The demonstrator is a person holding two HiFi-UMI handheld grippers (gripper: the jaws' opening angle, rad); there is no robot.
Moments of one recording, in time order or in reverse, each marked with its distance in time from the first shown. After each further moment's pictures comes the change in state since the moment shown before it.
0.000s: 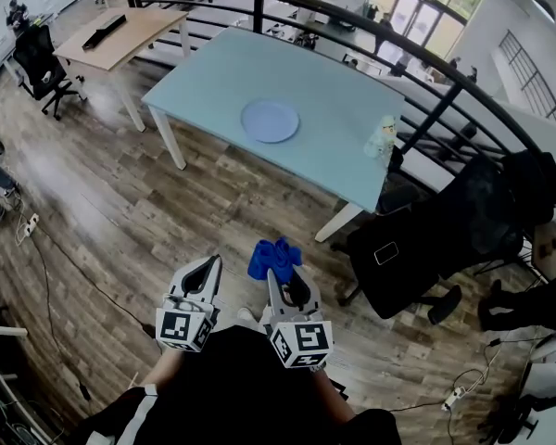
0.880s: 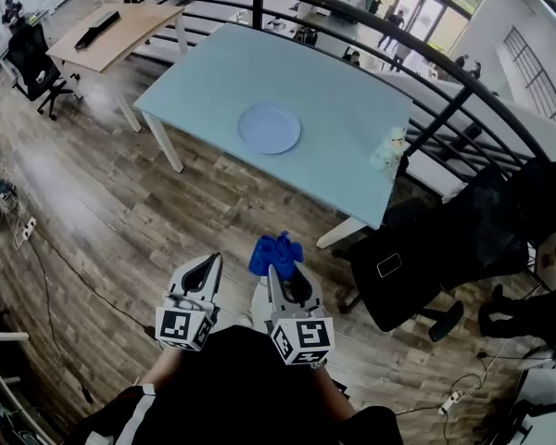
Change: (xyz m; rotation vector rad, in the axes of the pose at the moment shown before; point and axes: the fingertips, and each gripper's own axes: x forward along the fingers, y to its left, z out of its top) left arm 0.077 0.035 -0.010 -0.002 0.020 -0.002; right arm 0.081 -0.037 0.012 0.014 0.015 -0.007
